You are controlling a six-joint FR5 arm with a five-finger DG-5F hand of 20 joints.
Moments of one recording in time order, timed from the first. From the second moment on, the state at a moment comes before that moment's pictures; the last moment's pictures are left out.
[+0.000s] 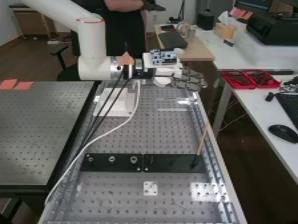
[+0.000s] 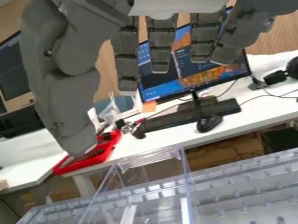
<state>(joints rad) 1.76 -2.08 -1.65 -2.64 -1.51 -0.47</state>
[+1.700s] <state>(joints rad) 1.75 -2.07 -1.65 -2.63 -1.52 -0.46</state>
